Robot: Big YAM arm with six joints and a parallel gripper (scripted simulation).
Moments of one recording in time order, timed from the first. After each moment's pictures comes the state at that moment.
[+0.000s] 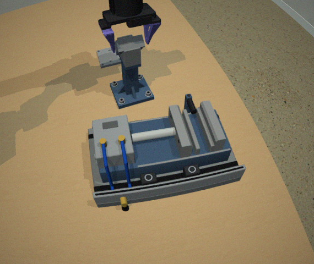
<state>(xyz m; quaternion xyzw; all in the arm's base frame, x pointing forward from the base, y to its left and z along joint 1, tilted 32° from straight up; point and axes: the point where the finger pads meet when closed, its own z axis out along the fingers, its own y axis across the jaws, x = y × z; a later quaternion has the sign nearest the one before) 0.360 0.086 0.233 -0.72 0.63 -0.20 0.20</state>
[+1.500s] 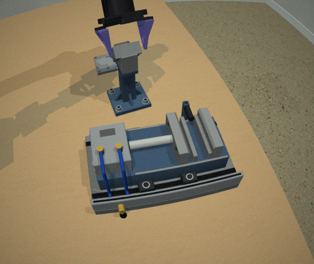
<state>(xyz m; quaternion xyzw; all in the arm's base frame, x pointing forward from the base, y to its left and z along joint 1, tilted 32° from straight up) 0.361 0.088 0.235 -0.66 0.65 -0.36 0.06</state>
